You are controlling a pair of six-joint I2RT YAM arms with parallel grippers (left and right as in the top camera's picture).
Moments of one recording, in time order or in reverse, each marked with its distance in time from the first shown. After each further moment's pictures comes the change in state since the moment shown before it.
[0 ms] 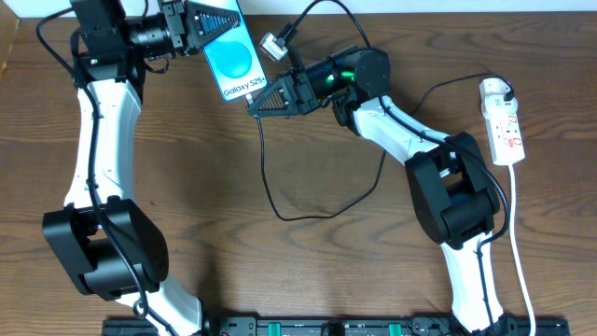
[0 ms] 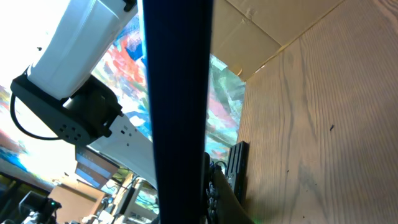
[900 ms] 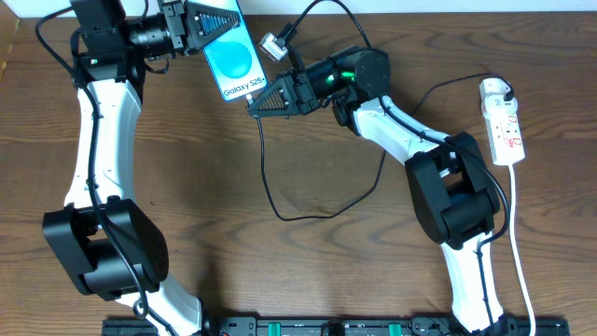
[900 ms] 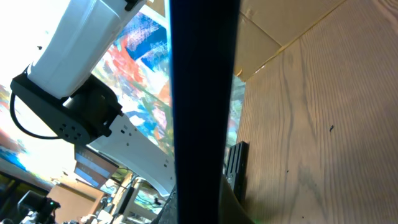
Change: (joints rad) left arm 0.000 0.000 0.000 -0.005 0.000 0.019; right arm 0.000 0.000 0.000 0.005 0.000 0.000
